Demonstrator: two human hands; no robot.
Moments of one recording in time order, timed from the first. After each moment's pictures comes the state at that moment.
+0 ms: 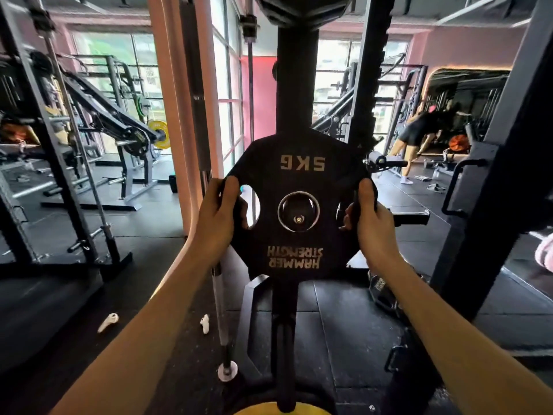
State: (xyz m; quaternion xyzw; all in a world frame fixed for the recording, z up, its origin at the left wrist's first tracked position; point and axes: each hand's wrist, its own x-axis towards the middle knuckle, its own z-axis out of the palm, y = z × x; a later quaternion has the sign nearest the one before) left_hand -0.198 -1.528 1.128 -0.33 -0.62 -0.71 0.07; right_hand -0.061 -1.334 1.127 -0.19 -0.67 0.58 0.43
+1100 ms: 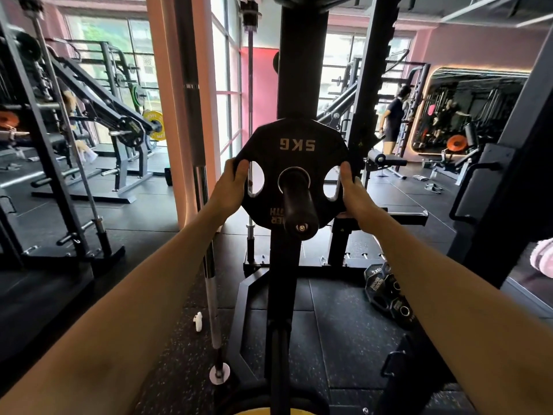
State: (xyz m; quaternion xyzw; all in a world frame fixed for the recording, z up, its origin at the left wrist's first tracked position) left_hand -0.299 -1.467 1.133 -0.32 -0.73 -0.60 0.02; right_hand -0.161 -1.252 1.135 -0.25 -0.75 0.55 0.26
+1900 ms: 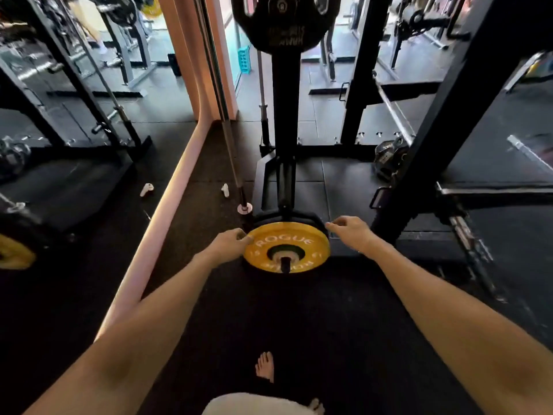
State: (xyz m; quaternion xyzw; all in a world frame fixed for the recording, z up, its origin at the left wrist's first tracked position) left_hand 0.003 -1.668 0.849 -0.18 -0.91 -0.24 -0.28; right_hand 0.144 -1.406 0.854 -0.32 -0.84 0.44 -0.04
